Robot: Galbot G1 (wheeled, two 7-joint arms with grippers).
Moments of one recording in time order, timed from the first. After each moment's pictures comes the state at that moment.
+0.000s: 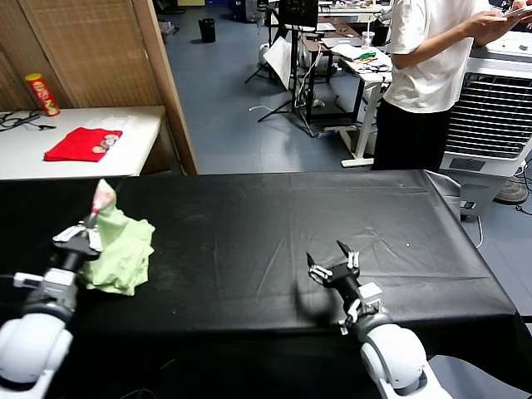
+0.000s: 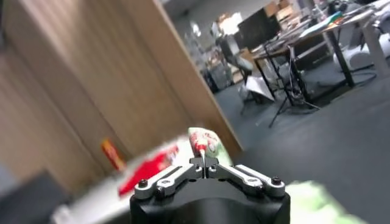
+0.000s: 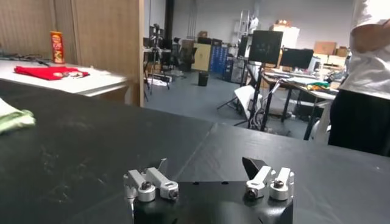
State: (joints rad) left arm 1.46 -0.94 -0.75 -2.13 -0.12 0.33 -0.12; right arm -1.31 1.25 0.34 2.03 0.12 -0.37 -0.01
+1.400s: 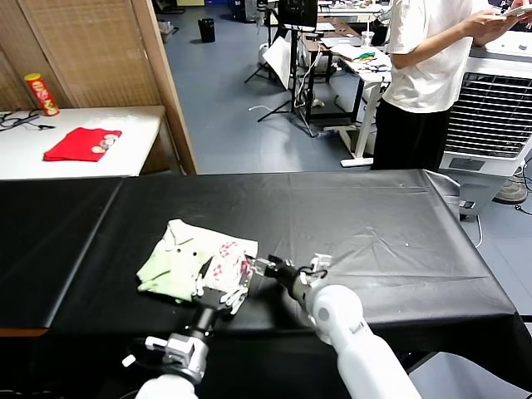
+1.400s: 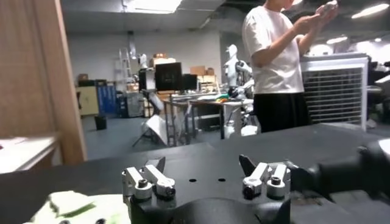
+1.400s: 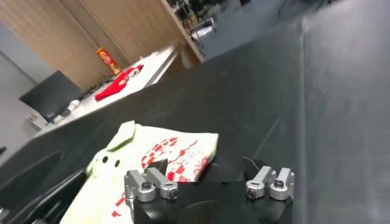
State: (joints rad) left arm 1.54 -1.34 -0.29 -2.10 -0.01 0.06 -0.09; right arm -0.96 1.38 0.11 1.71 0.90 -0.58 0.14
